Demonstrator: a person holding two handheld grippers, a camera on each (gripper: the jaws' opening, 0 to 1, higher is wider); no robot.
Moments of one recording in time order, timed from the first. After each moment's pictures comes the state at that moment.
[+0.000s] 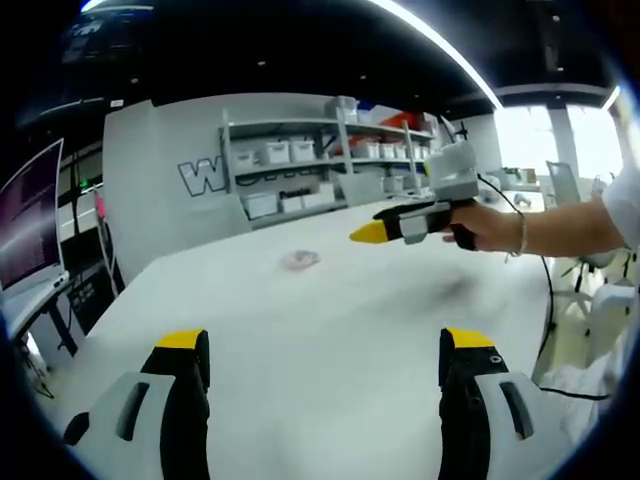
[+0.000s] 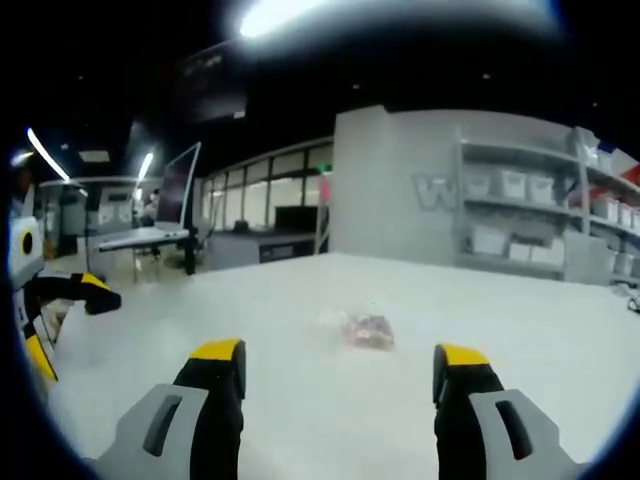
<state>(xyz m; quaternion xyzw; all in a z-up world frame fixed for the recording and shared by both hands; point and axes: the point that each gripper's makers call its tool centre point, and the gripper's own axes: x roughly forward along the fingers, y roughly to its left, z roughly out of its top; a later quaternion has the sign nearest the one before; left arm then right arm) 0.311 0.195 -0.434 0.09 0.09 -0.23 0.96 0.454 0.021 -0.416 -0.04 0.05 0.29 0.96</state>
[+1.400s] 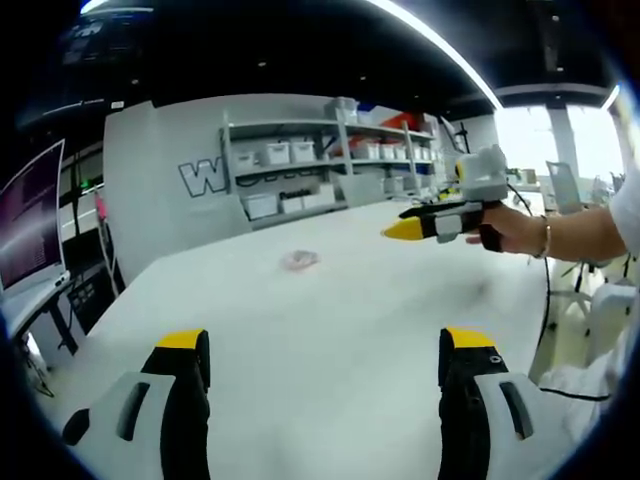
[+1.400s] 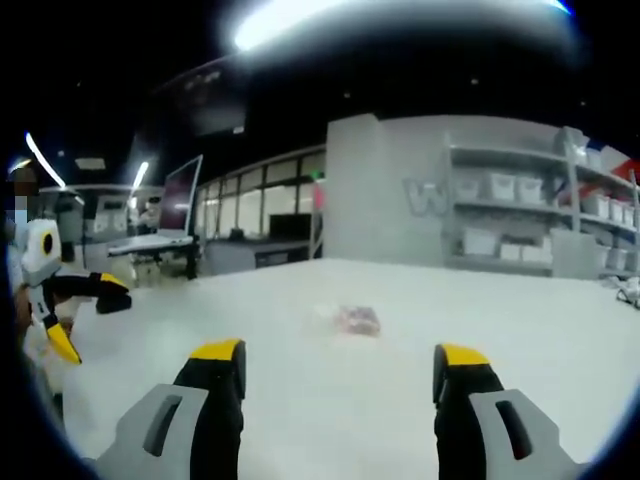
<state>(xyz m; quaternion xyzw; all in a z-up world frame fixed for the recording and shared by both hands) 0.304 0.194 -0.435 0.10 0.09 -0.23 0.96 0.412 -0.010 -0.416 -0.02 0.04 0.28 0.96</state>
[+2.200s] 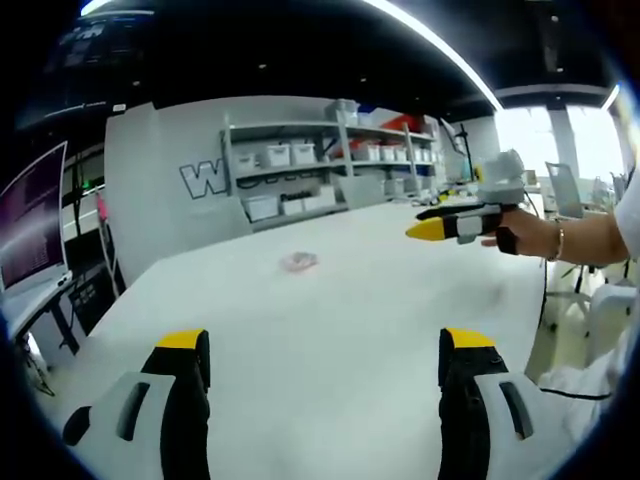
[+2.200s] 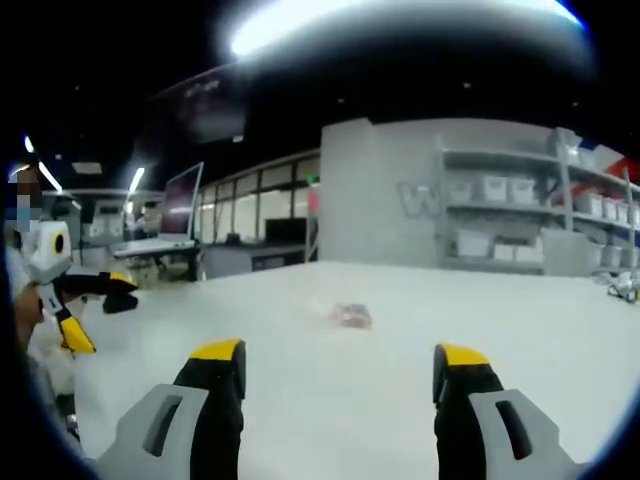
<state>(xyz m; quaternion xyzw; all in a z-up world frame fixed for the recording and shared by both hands) 0.299 0.193 -0.433 0.09 0.08 -0.23 0.96 0.391 -0.032 -0.414 -0.02 0.03 0.27 0.96</state>
